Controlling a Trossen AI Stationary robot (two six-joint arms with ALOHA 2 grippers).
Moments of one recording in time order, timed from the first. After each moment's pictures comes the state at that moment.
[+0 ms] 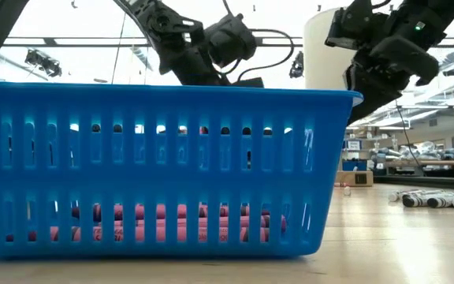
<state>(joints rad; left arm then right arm) 0.08 1.94 1.23 -0.15 -0.22 -0.10 0.40 1.44 0.81 -0.46 0.55 0.44</state>
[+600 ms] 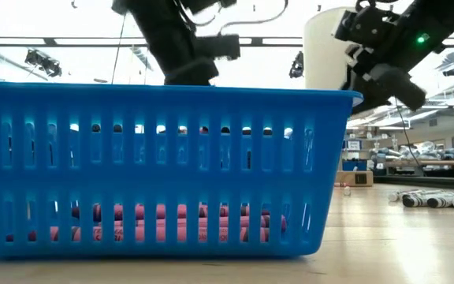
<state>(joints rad) -0.14 1.78 1.23 -0.51 -0.43 -0.13 0.44 1.44 0.79 -0.49 0.85 0.26</state>
